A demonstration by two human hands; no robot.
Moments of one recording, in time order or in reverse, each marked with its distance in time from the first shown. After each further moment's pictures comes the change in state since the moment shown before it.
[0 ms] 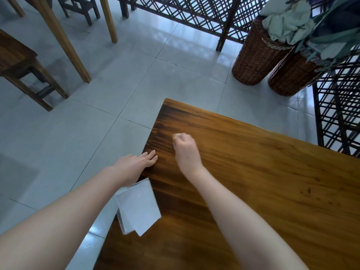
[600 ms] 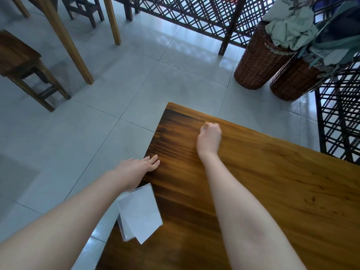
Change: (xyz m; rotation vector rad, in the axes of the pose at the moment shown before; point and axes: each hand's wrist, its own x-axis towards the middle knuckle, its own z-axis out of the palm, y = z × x) left_hand 0.000 -0.001 -0.003 -0.026 -0.006 -0.010; right_hand 0.058 0.041 -0.017 0.110 0.237 0.570
